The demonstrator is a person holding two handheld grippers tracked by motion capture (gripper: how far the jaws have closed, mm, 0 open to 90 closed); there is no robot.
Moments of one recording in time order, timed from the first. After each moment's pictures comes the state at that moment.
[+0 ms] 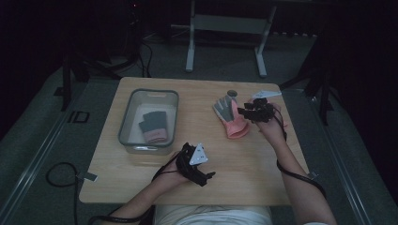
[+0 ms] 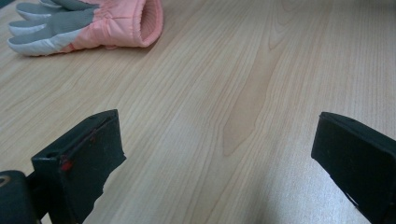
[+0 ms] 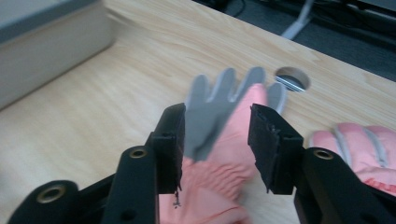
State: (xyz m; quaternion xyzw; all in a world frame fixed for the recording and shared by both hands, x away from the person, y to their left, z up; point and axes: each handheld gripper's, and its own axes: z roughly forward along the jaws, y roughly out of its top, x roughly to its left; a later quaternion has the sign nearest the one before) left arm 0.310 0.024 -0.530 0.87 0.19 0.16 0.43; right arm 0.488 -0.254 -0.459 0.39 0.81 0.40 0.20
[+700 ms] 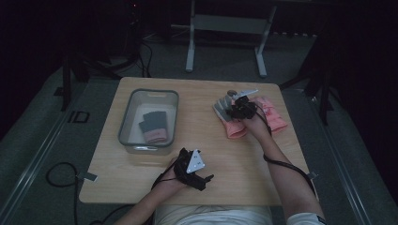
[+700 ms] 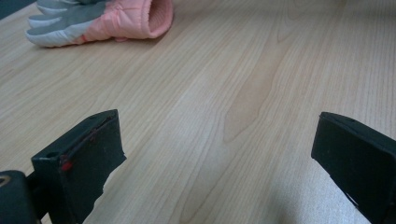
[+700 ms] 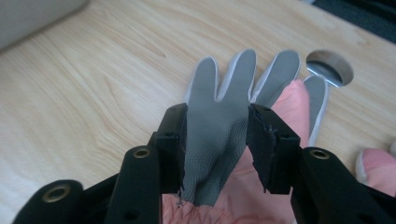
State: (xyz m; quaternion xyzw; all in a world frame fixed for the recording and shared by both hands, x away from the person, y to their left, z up) left arm 0.299 0.028 -0.546 0.85 0.20 0.19 0.44; right arm 0.529 -0.209 -0.500 0.37 0.85 0.33 0.18
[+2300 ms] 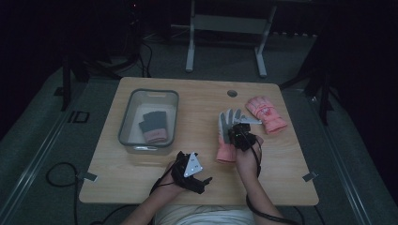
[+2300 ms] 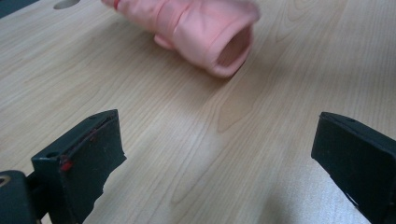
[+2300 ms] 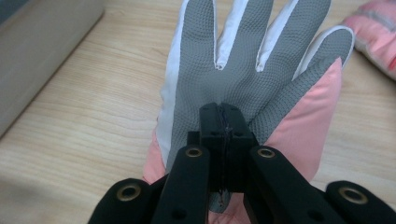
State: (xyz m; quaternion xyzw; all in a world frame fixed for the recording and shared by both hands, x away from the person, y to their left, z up) left arm 0.286 0.033 -0.548 0.85 0.23 0.20 0.44; right arm 0.386 -0.177 -0.486 0.55 0.73 0.34 0.22
